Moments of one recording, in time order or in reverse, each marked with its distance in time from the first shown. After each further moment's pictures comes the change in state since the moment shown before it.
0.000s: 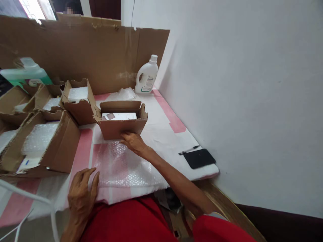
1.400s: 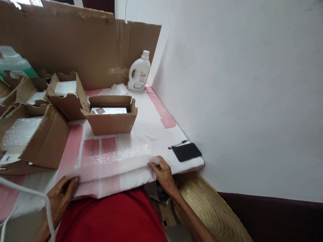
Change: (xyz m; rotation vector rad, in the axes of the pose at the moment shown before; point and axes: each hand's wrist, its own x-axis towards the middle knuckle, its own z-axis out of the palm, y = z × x) left_hand -0.021 -0.035 -0.023 -0.241 -0.288 -0.306; right_hand -0.210 0.071 0.055 0.319 0.622 0.329
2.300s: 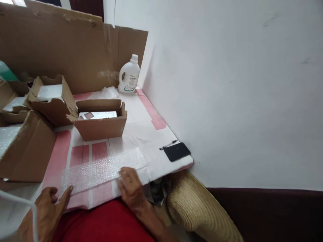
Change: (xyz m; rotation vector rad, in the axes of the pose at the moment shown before) left_hand 0.009 0.027 -0.002 0.456 -0.063 -0.395; right_hand -0.027 -0.063 0.079 -0.275 0.146 -0.519
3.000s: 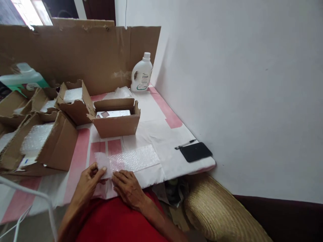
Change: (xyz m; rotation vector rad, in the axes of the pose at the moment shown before) left_hand -0.010 0.068 -0.001 -0.911 -0.432 0.162; right_hand -0.006 -0.023 0.041 0.121 -0.414 -0.185
